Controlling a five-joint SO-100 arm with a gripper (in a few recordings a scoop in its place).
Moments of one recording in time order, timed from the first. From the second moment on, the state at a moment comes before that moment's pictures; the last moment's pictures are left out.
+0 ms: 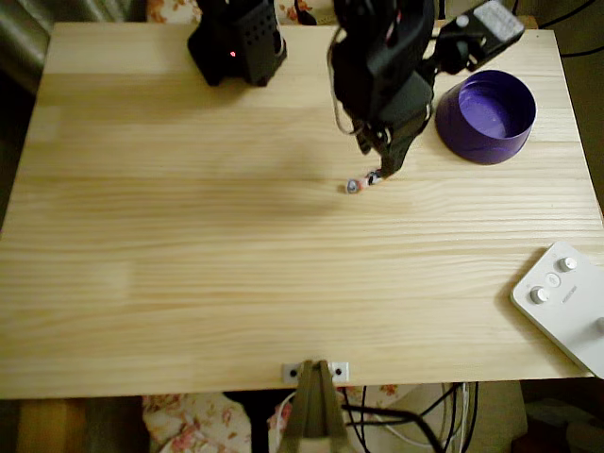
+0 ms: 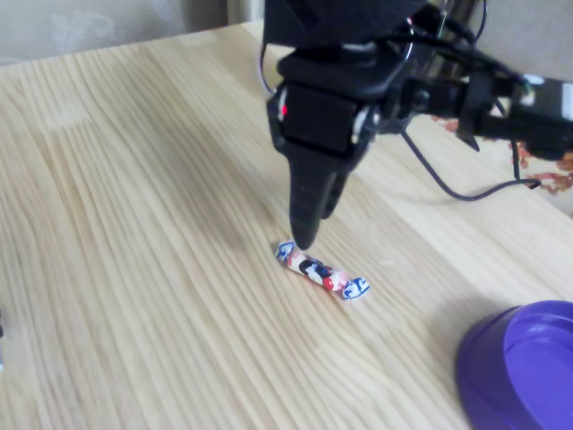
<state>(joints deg) -42.5 100.1 108.8 67.9 -73.2</state>
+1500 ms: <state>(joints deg) -42.6 85.6 107.4 57.0 -70.6</state>
